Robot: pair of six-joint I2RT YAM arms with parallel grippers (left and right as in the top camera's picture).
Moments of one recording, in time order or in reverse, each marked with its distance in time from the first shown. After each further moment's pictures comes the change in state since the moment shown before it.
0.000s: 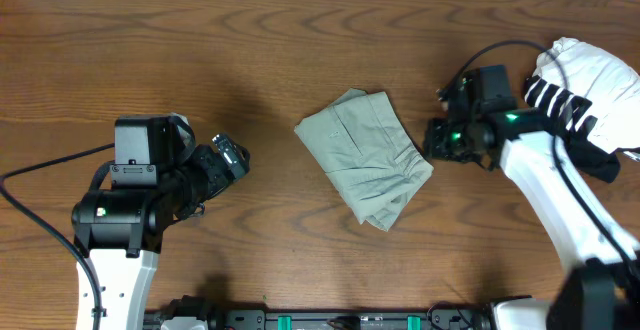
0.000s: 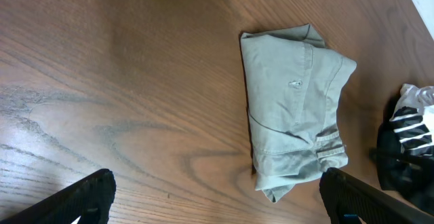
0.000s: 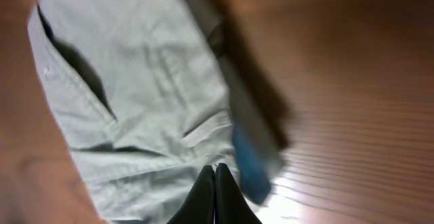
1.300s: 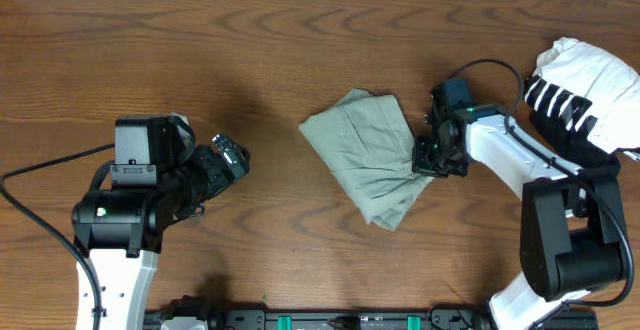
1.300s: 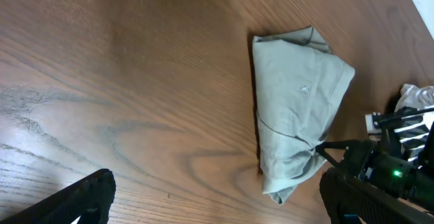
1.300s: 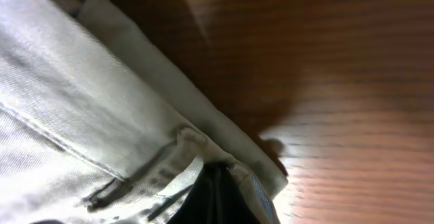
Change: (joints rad) left arm 0.000 0.000 0.000 0.000 0.000 0.000; right arm 0.049 0.308 -0.026 0.025 0.116 0.089
